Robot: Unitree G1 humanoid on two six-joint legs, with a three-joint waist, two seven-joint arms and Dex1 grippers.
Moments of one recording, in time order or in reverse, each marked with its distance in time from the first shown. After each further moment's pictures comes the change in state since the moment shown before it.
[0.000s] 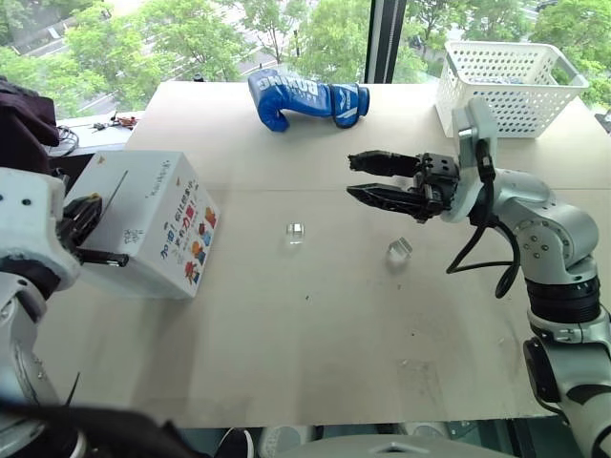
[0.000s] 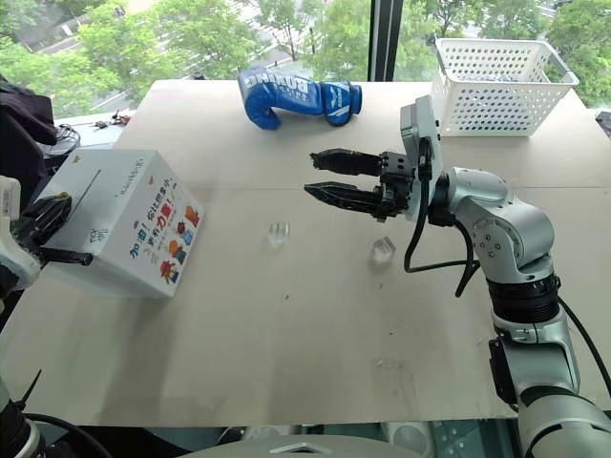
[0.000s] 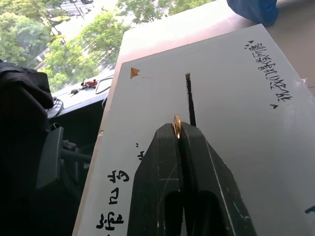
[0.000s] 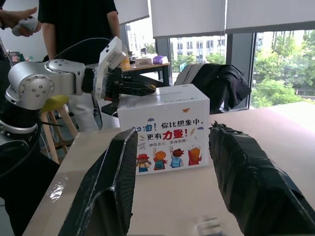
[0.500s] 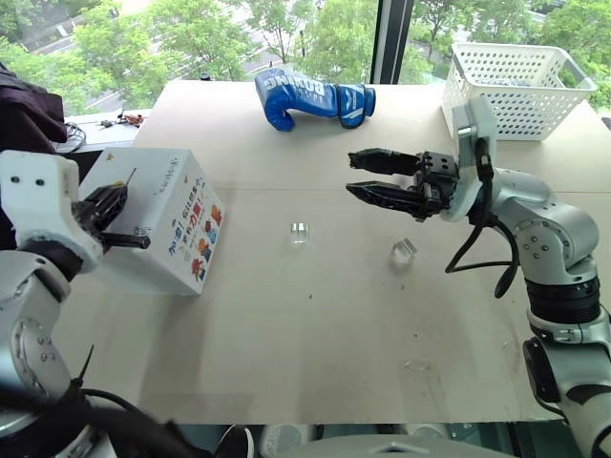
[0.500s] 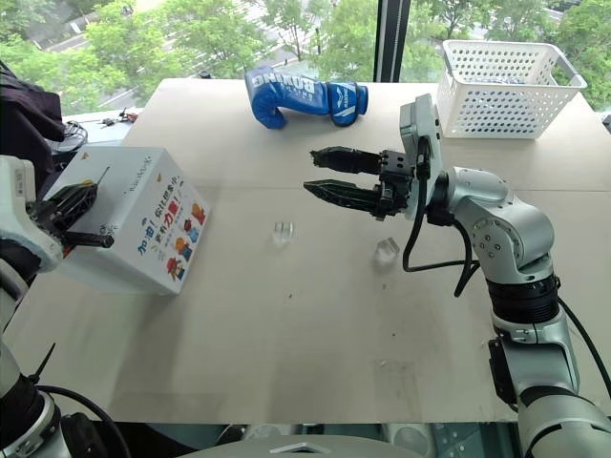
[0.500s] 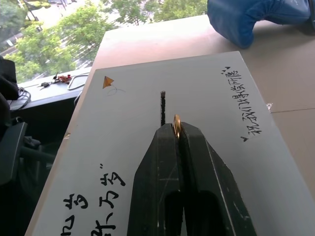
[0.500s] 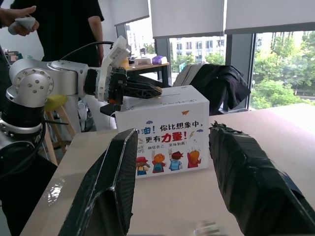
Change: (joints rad) left arm -0.117 -0.014 -0.037 0.001 -0.127 0.135 0.088; right arm 0.000 0.006 0.000 -0.006 -0.002 -0.003 -0.021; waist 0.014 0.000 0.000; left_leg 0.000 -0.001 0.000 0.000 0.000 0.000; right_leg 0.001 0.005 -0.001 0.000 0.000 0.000
